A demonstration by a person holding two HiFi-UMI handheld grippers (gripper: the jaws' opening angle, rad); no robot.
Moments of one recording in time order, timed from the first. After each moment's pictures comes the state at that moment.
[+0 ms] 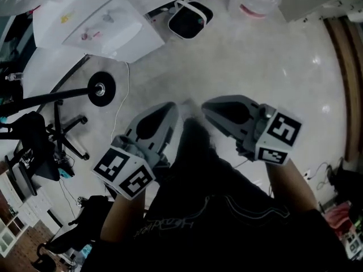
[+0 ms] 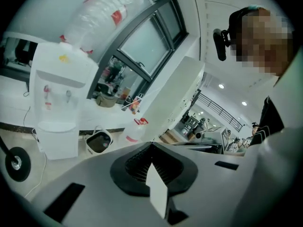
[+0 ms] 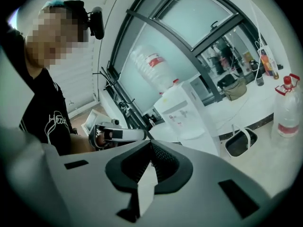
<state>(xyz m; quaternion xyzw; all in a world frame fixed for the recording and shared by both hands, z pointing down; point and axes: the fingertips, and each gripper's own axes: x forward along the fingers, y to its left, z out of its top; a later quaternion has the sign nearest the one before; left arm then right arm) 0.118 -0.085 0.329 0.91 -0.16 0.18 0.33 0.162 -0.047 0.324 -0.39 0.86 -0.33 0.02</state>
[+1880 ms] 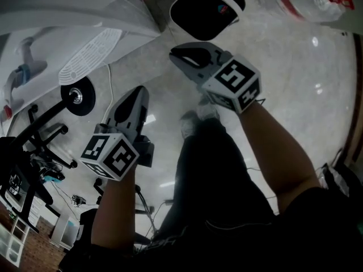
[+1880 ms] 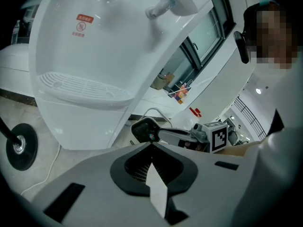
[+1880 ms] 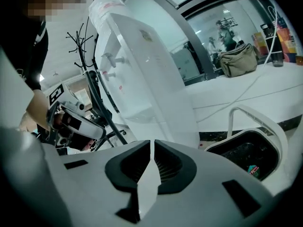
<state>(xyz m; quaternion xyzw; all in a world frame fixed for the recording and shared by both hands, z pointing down) 0.101 -0.316 0.658 0.83 -0.28 0.24 0.41 0.186 -0.339 0.684 -0.42 0.85 -0.31 -0.12</state>
